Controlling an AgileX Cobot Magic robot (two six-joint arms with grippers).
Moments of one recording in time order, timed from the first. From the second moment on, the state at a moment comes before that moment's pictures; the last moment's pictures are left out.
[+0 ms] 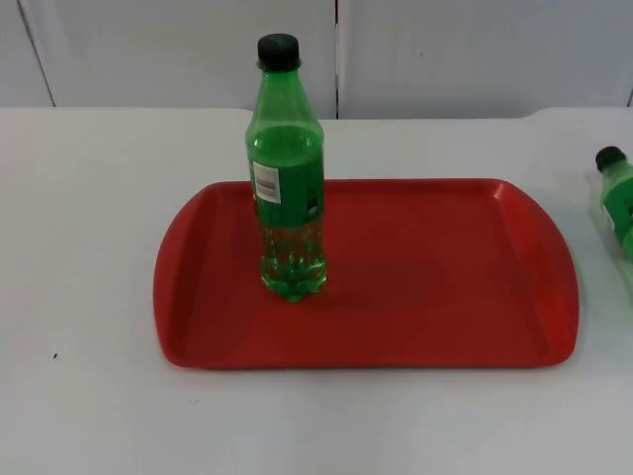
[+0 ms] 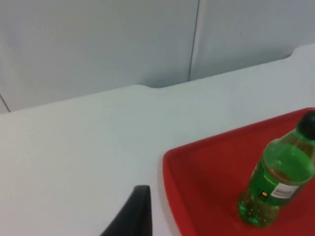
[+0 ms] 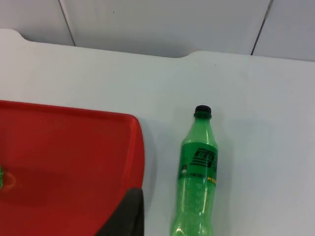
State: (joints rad) right arm 0.10 1.05 -1.19 0.03 0.89 -0.07; left arm 0.00 0.94 -0.92 -0.56 0.66 0.59
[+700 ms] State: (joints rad) right arm 0.10 1.05 -1.19 0.03 0.89 -0.04; left arm 0.00 0.51 -0.74 -0.10 0.72 0.13
